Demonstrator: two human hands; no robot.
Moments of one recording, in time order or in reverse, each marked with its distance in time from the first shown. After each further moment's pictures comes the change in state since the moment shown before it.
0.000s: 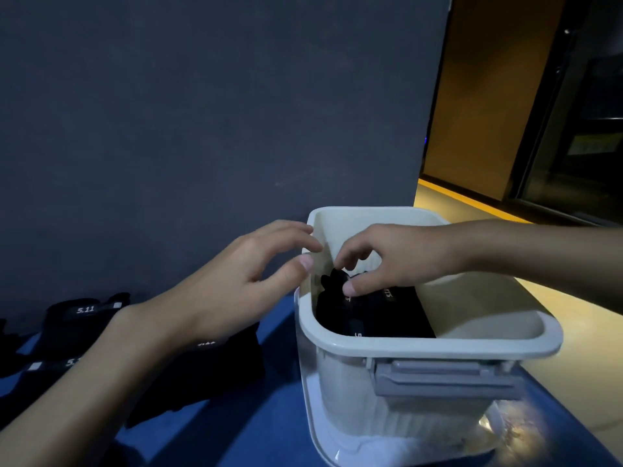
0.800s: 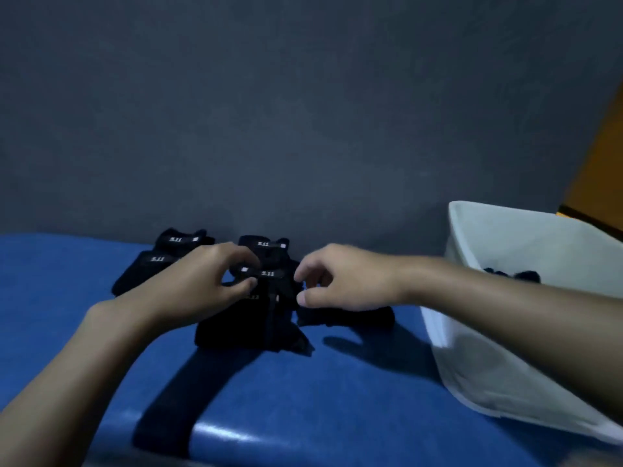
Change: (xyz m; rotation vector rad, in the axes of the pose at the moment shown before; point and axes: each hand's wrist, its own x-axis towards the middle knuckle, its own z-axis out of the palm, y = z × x) left_hand -0.206 -0.031 -0.105 0.455 0.077 -0.529; right_hand 0.042 -0.208 0.089 0.074 -0.066 -0.297
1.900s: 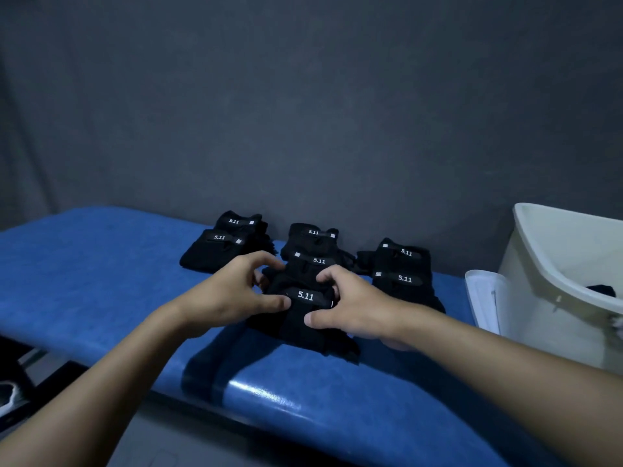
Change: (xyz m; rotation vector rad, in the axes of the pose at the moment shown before) left_hand -0.047 -0.024 0.020 -0.621 -0.018 -0.412; right_hand 0.026 -0.022 0.084 0.556 0.025 0.148
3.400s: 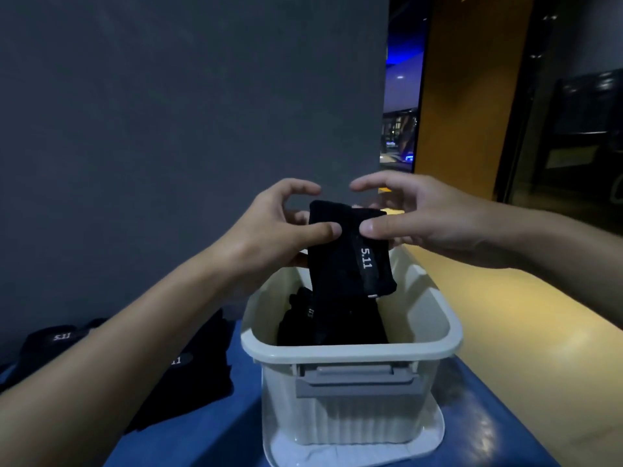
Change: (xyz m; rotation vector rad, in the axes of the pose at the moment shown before) left_hand 0.086 0.285 0.214 -0.458 -0.425 0.389; right_hand -0.199 0.074 -0.307 0.171 0.458 -0.101
